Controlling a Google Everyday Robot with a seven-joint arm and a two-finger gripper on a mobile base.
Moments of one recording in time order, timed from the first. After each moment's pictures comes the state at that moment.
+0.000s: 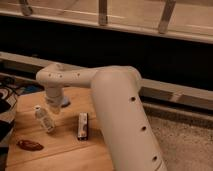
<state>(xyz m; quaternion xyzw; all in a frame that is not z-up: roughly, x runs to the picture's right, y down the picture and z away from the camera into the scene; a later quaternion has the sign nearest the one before) -0.277 0.127 0.808 -0.41 -0.03 0.12 0.91</state>
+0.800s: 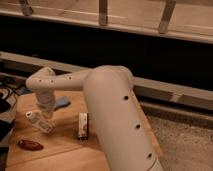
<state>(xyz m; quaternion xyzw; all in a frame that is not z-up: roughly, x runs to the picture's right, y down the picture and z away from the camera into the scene) -0.315 0.153 0.795 -0.41 -0.05 0.07 0.91</state>
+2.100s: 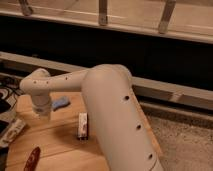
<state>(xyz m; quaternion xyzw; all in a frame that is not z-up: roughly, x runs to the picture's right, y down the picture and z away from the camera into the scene) -0.317 0.169 0.768 -0.42 -0.05 0.02 0.91</state>
